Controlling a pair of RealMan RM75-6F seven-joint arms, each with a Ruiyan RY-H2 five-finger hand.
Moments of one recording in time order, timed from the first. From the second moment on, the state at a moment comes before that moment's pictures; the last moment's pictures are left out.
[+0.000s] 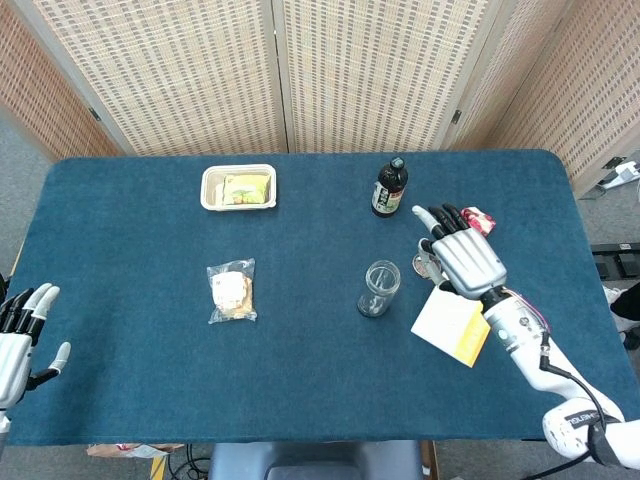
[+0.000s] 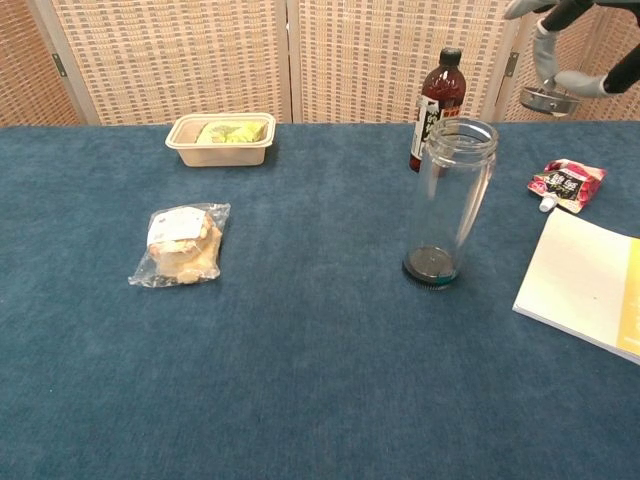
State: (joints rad) left arm -0.10 -1.12 -0.06 -1.53 1.55 1.55 -0.05; right arm 0.67 -0.98 0.22 -1.92 -1.12 0.95 -0.41
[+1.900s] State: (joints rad) left arm -0.07 -1.08 -0.06 -1.53 1.56 1.59 -0.10; right arm 0.87 -1.01 0.14 -2.05 -0.80 1.00 -0.69
